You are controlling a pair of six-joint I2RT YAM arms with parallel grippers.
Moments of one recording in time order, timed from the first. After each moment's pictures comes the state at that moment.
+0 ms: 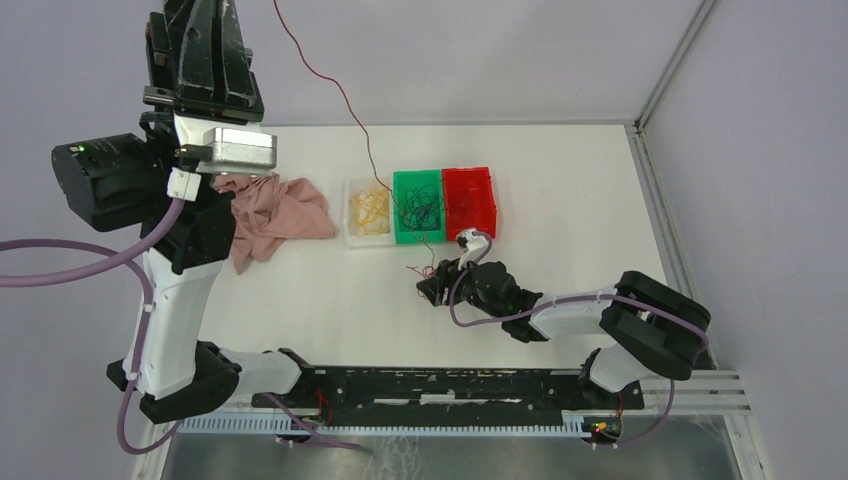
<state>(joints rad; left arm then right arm) -0.61 1.28 2.09 0.25 0.33 1.09 0.99 1.51 0.46 0.75 0.13 0.60</state>
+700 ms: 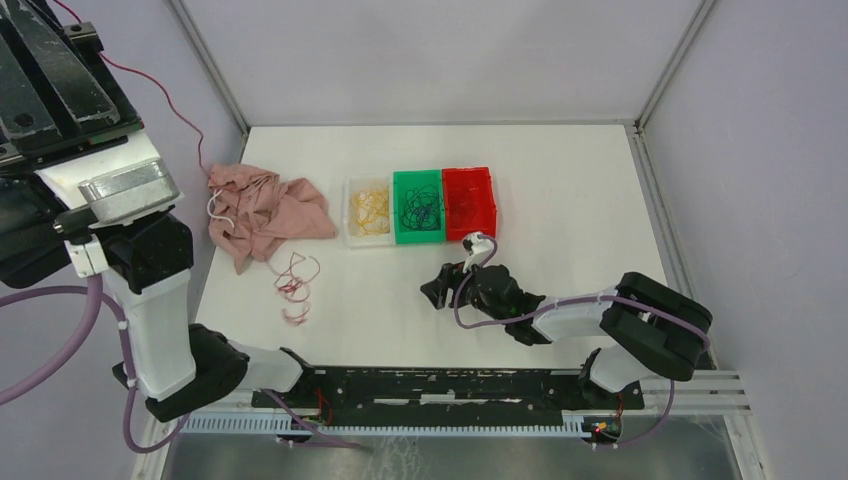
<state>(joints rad) -0.61 1.40 2.45 0.37 0.28 1.34 0.99 1.50 0.43 0.75 0.18 0.63</state>
